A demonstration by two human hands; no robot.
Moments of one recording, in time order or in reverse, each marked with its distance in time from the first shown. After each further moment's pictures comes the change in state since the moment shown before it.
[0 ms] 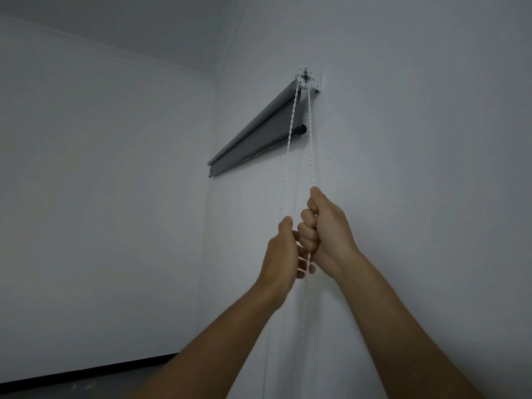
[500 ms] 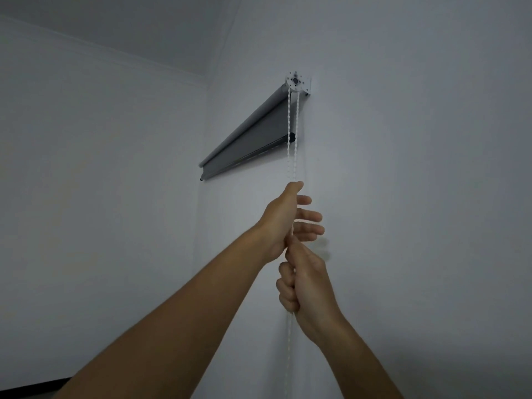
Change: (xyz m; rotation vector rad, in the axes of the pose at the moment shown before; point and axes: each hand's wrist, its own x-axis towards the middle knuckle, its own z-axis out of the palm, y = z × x) left_hand 0.030 0.062 0.004 -0.127 -0.182 -0.145; right_hand -0.060 0.048 -0.002 -0.135 -0.006 0.035
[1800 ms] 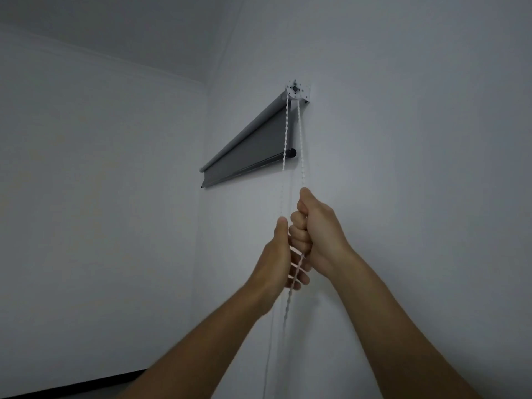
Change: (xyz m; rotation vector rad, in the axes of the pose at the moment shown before) left_hand -0.036 -0.052 -0.007 0.178 0.050 0.137; right_hand 0.049 -0.069 0.001 0.039 0.000 -0.027
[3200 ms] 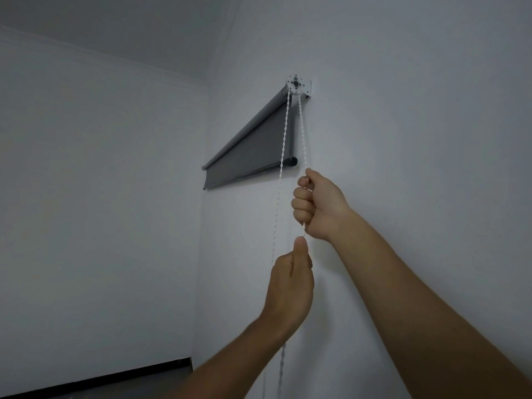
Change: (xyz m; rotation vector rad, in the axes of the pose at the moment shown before) left_hand -0.021 -0.028 0.024 0.227 0.189 0.234; right_hand 0.030 -0.029 0.005 0.218 0.003 0.223
